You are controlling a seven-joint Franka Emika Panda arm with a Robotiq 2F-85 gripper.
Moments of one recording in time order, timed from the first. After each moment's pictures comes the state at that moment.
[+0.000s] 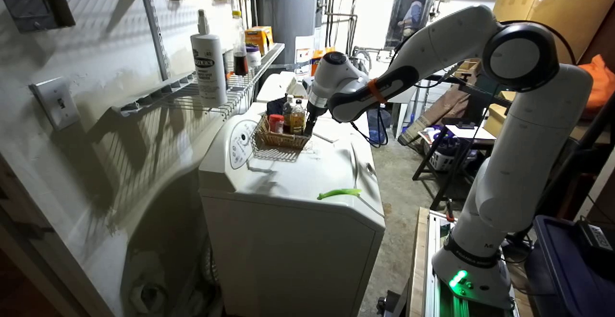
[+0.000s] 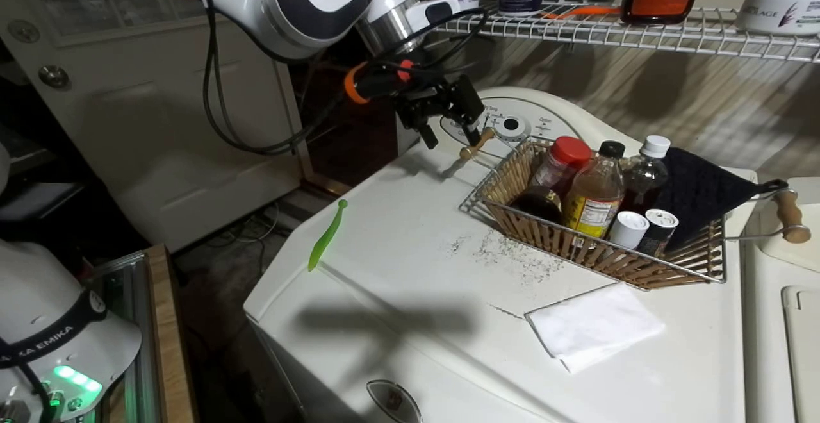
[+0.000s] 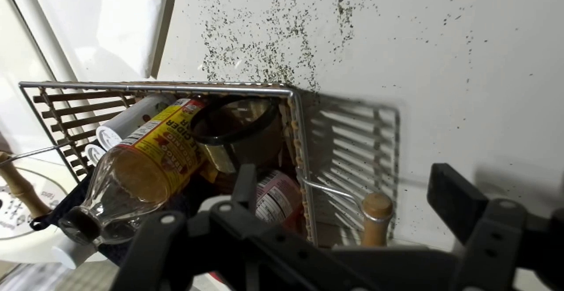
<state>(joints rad) -0.14 0.04 -0.11 -2.16 -0.47 2.60 -0.12</state>
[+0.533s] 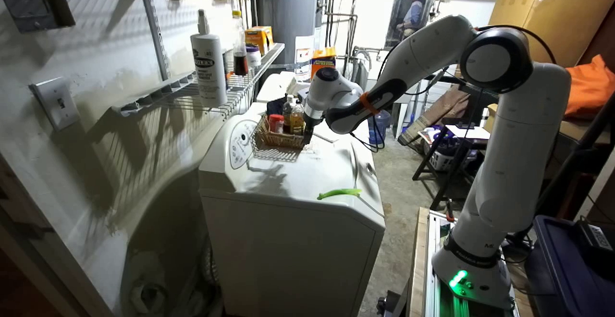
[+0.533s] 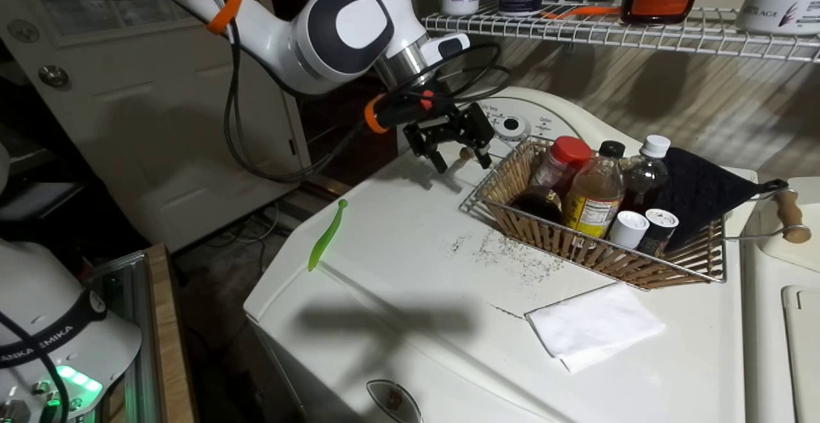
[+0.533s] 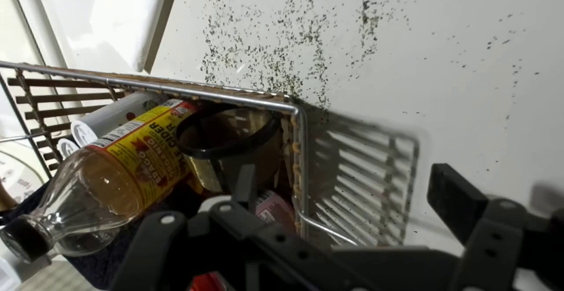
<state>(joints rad) -0.14 0.15 -0.13 -2.13 -0.61 2.67 -0.09</state>
